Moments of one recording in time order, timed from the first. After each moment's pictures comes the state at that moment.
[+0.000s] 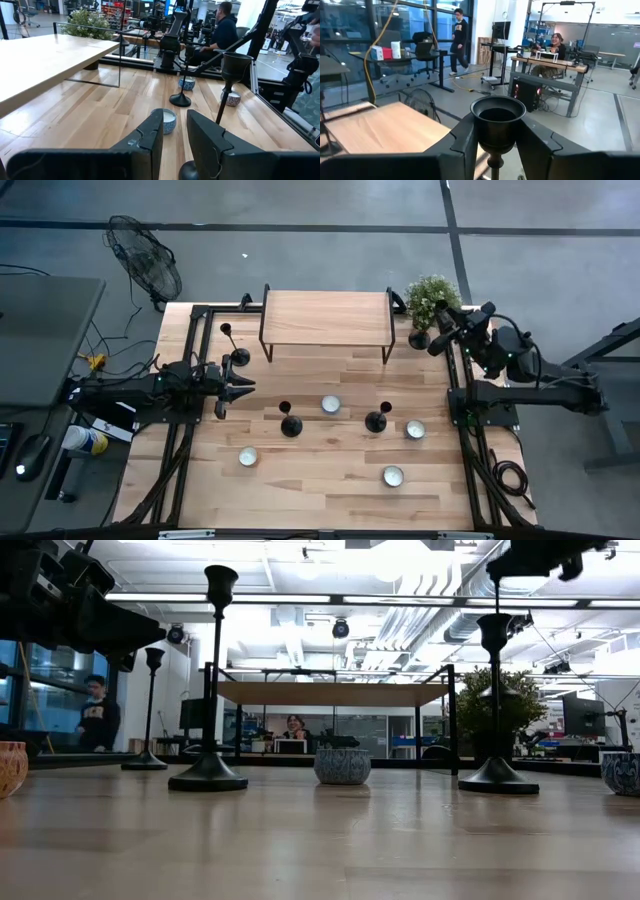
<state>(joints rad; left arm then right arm) 0.05 0.05 0.01 0.02 0.01 -0.14 -0.19 0.47 0.66 -0.15 0.76 -0.08</state>
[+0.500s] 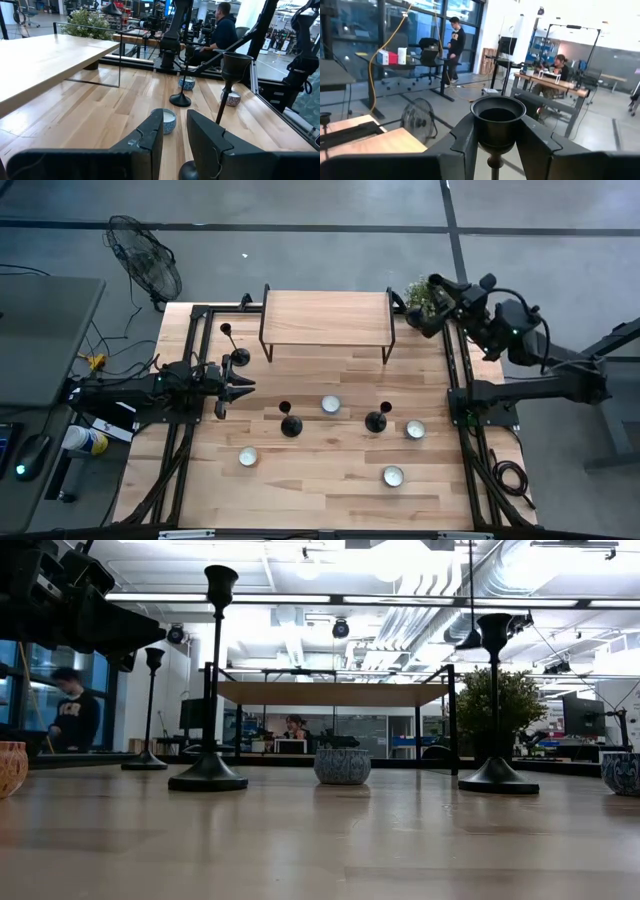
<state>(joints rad) 0.05 0.05 0.01 0.02 0.01 -0.14 -0.19 0.77 1.03 -0.16 0.72 -0.24</state>
